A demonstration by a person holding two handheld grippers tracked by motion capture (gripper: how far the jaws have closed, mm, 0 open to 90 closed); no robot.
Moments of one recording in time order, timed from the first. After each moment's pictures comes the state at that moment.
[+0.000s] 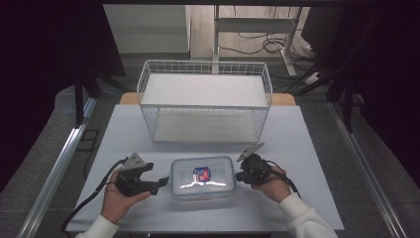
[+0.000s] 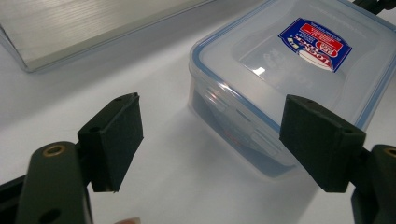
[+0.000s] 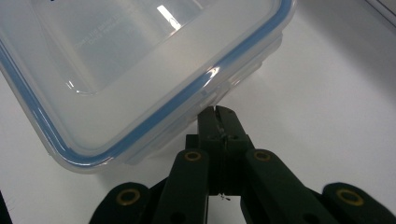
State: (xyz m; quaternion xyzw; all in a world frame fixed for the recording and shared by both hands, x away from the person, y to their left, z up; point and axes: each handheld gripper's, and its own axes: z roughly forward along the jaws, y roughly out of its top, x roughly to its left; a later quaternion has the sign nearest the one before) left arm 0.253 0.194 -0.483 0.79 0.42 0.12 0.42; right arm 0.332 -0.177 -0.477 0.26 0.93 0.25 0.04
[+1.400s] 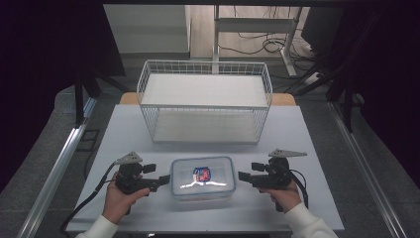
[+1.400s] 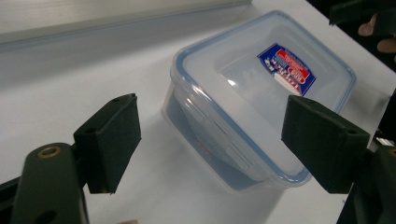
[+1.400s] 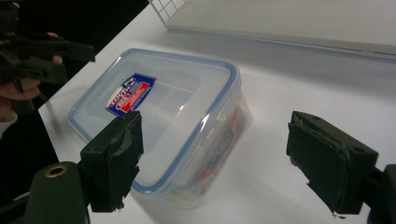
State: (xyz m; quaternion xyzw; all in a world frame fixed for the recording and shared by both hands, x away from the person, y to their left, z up) left arm 0.260 0.199 -0.488 0.76 0.46 0.04 0.47; right arm 0.307 -0.230 -0.469 0.42 0.77 0.48 0.00
